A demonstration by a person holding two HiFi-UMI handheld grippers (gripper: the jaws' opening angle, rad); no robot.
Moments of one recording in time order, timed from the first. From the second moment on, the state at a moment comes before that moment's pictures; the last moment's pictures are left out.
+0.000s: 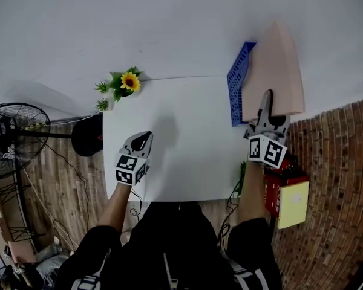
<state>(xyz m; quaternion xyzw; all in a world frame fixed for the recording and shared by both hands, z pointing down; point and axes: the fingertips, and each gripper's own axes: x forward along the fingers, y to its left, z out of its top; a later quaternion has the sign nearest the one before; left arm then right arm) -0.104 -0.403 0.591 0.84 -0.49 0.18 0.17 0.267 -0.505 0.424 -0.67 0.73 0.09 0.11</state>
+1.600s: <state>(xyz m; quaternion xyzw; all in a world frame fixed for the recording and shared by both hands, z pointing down) -0.132 -0.384 0.620 0.82 -0.50 0.19 0.20 0.258 -0.510 0.516 -0.68 0.73 0.00 0.06</state>
